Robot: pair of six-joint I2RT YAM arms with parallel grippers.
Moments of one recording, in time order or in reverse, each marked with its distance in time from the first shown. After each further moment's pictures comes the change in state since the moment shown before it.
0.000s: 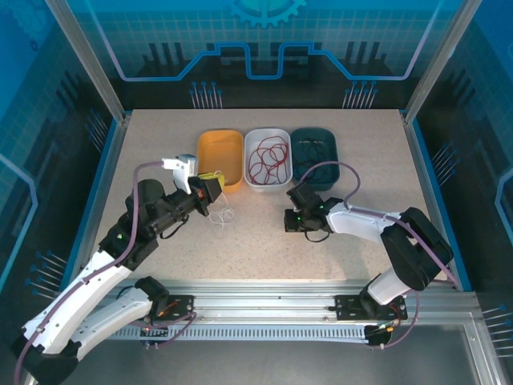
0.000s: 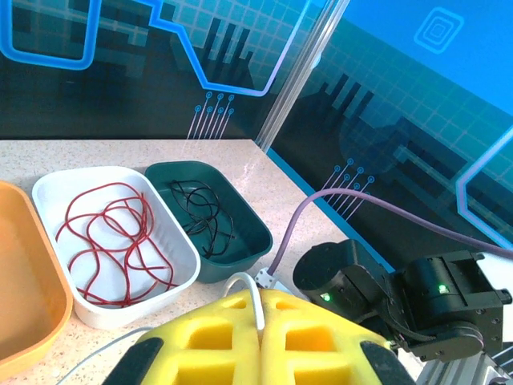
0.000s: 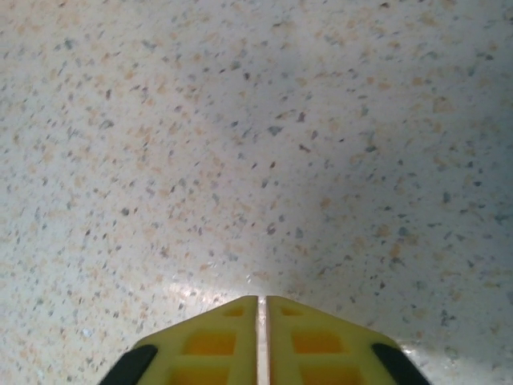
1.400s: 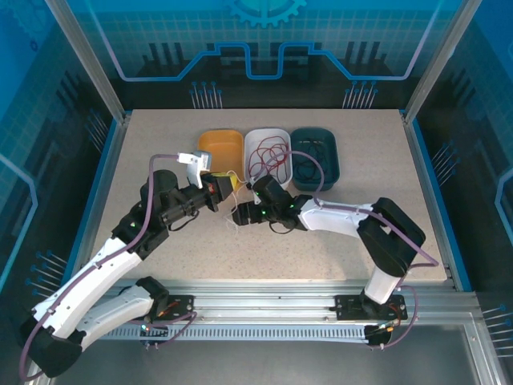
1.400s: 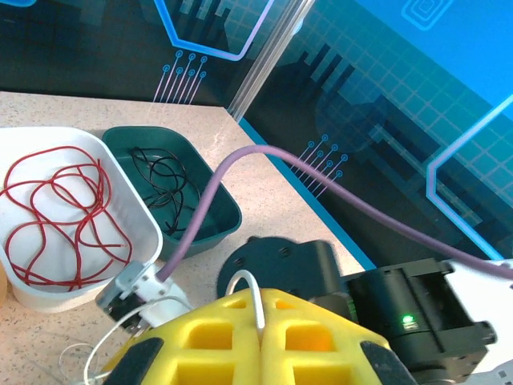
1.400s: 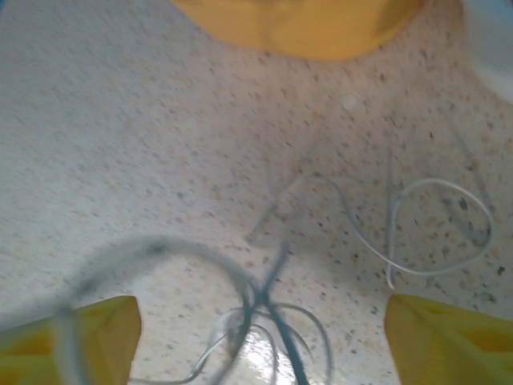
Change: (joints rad) left arm 0.000 0.119 0.018 0.052 0.104 -0.082; right arm 0.194 0.206 0.239 0.232 -0.036 -0.064
